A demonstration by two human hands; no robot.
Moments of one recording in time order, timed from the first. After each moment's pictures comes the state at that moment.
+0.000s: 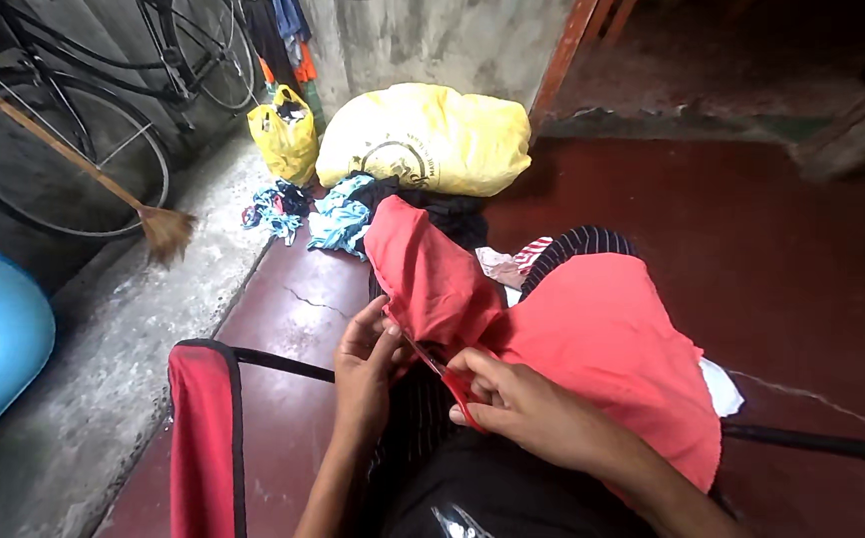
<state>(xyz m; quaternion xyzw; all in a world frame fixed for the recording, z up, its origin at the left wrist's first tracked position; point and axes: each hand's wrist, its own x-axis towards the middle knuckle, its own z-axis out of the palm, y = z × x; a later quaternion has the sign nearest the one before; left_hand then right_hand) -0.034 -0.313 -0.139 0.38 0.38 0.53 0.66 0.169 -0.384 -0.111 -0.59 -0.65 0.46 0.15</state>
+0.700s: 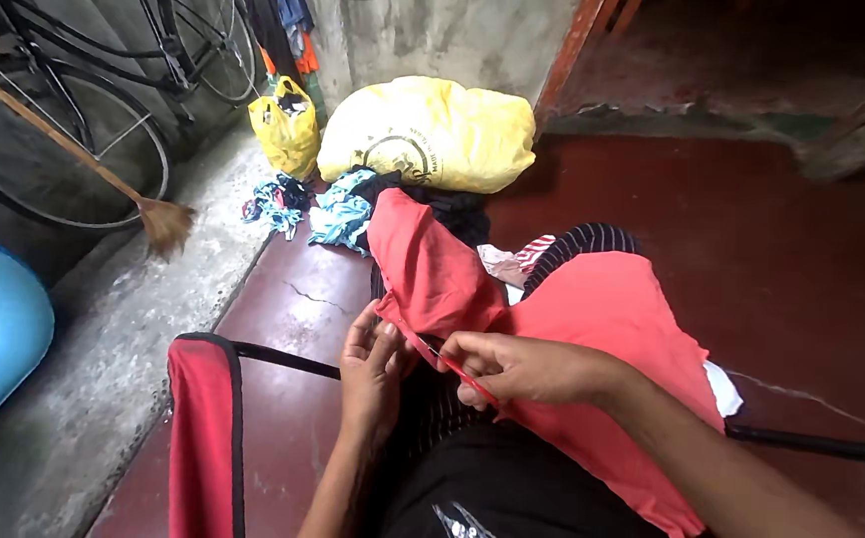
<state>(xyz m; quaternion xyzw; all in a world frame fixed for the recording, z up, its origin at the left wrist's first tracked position) -0.024 -0.317 -0.148 0.23 0.38 0.56 0.70 0.189 -0.339 -0.101 -0.44 -0.60 0.66 0.12</state>
